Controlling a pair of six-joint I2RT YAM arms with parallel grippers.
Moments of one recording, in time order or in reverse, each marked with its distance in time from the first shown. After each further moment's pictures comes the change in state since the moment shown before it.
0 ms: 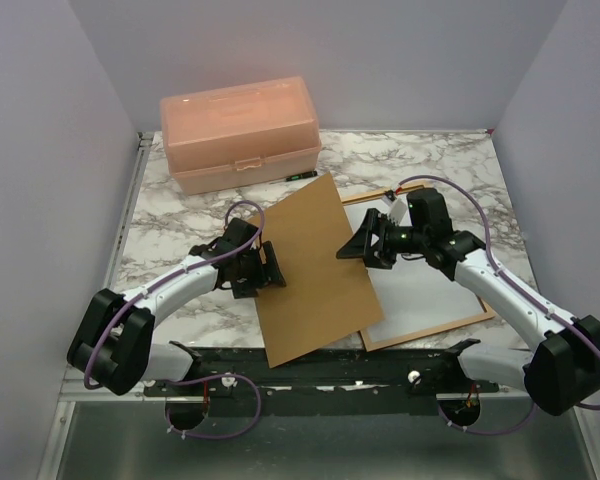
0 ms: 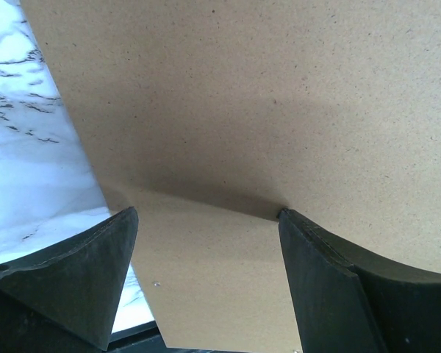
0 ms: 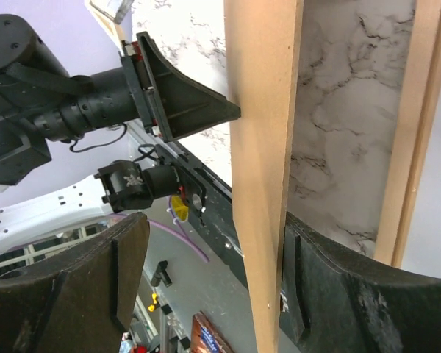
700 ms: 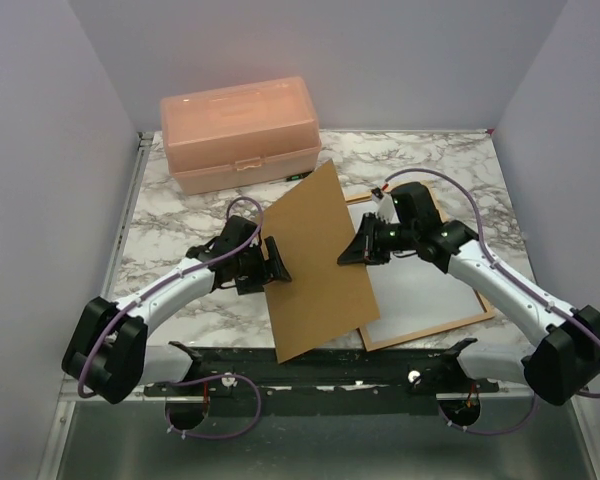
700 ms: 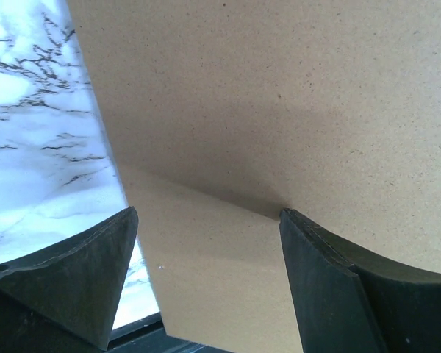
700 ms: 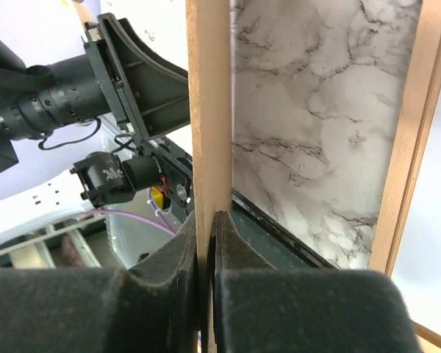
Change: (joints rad) left arm -0.003 -0.039 0.003 0.037 0.047 -0.001; right arm 0.088 0.037 0.068 -0.077 0.088 0.005
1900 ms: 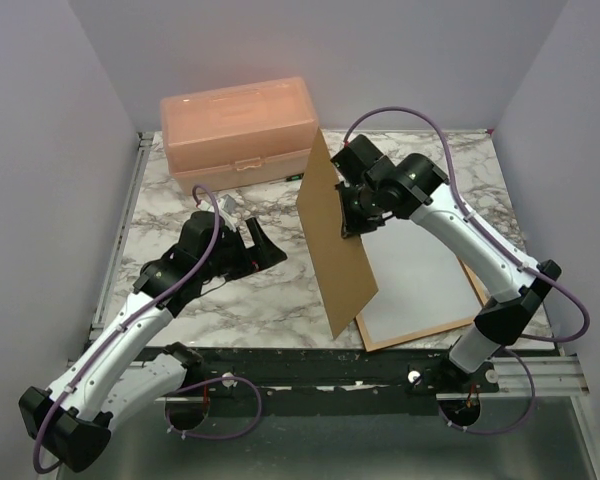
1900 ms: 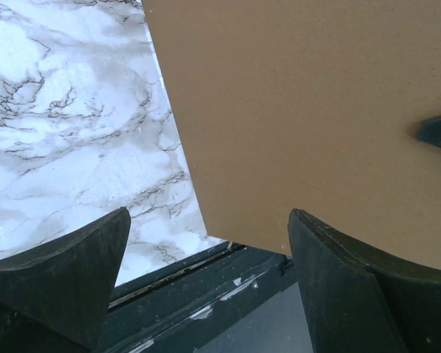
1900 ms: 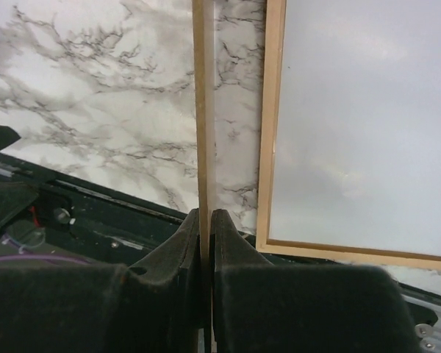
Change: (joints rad) left arm -0.033 -0.431 0.150 -0.177 -0.055 -0.019; right arm 0.256 0.412 0.982 -0.883 0.651 -0.217
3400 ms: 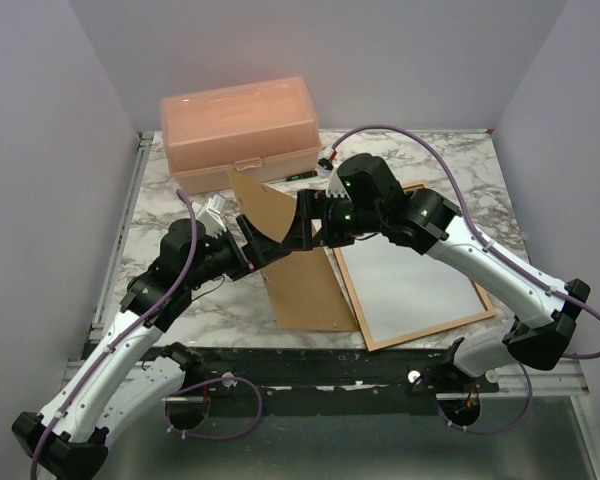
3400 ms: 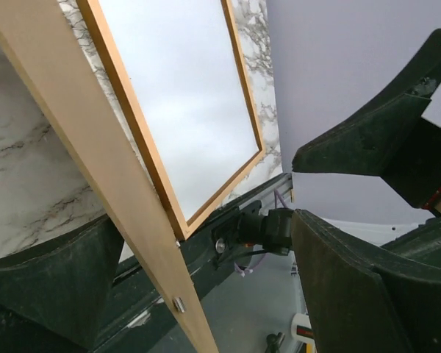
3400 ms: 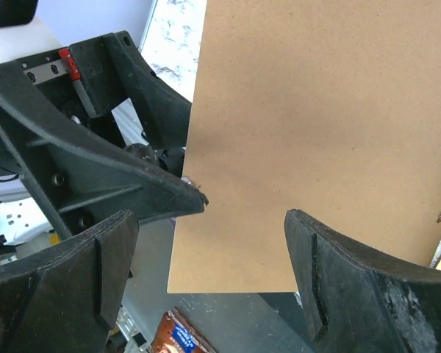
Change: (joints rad) left arm 0.027 -0.131 -0.046 0.151 0.148 -0.139; right arm 0.133 -0.179 -0.285 0.518 -0.310 0.127
